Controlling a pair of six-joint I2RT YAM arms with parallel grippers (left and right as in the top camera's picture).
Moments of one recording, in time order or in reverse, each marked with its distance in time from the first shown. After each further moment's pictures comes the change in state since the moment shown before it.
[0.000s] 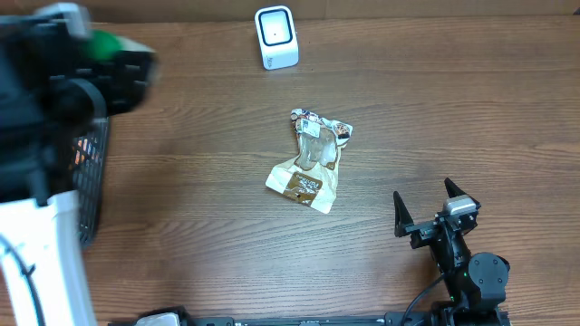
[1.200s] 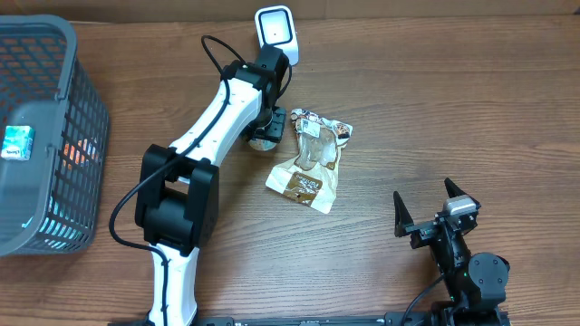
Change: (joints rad) left arm -0.499 0.798 -0.005 0.011 -0.388 -0.020; right arm 0.000 0.000 0.000 0.000 0.000 0.000
